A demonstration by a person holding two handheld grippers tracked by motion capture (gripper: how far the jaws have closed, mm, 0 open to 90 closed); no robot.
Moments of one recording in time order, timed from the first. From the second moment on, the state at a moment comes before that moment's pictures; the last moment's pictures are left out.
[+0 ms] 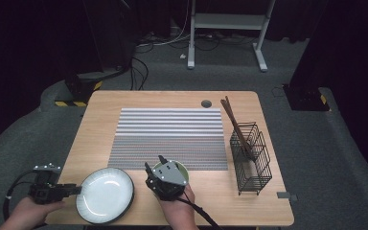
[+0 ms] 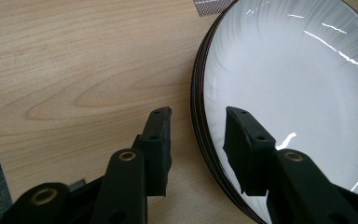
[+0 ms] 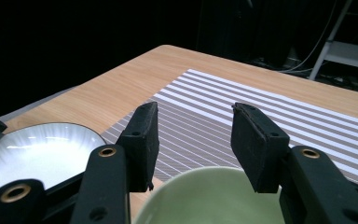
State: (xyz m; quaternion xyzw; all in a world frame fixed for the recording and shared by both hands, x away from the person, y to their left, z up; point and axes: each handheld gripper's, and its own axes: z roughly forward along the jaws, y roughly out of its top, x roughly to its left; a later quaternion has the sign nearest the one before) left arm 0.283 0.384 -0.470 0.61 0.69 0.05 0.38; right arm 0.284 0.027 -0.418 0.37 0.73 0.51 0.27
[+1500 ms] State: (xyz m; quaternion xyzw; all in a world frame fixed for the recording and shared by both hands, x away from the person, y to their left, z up) left arm 0.277 0.381 -0.472 0.61 0.69 0.04 0.38; right arm 0.259 0.101 -0.451 0.35 0.79 0.47 0.18
